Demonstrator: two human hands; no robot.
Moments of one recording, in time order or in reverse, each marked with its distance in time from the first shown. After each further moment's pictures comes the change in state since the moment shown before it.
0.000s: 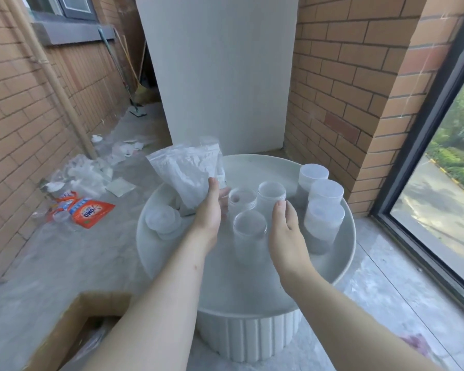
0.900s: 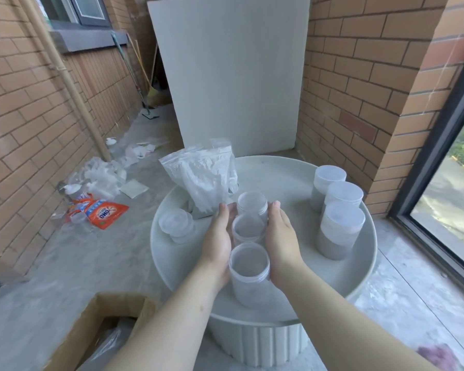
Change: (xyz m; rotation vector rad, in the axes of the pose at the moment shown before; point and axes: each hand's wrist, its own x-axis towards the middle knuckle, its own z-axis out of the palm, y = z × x) left_hand -0.041 -0.021 -0.006 -0.435 -0.120 -0.050; right_hand 0.027 0.018 0.041 0.241 -0.066 0.188
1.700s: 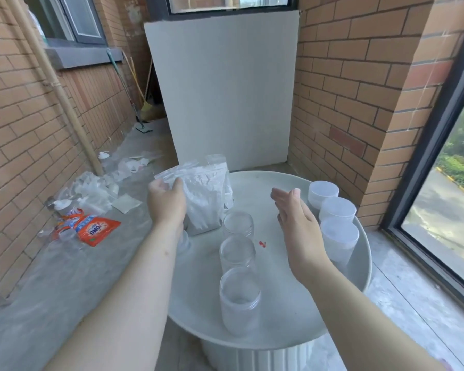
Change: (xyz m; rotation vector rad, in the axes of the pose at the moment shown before) left_hand 0.077 0.094 -0.038 0.571 0.697 0.421; right_hand 0.004 -0.047 -0.028 -0.051 0.004 -0.324
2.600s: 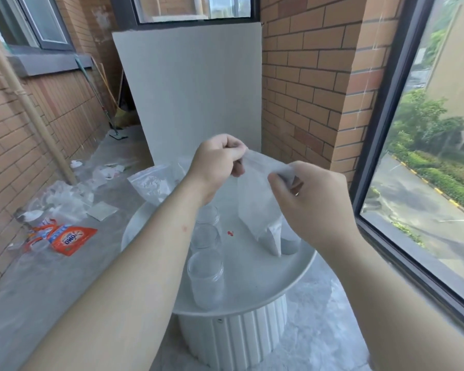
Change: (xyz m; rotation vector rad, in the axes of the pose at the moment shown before) left_hand -0.120 0.119 0.045 -0.084 -0.768 0.251; right_hand -0.057 -0.089 -0.078 -0.759 0.278 -0.691
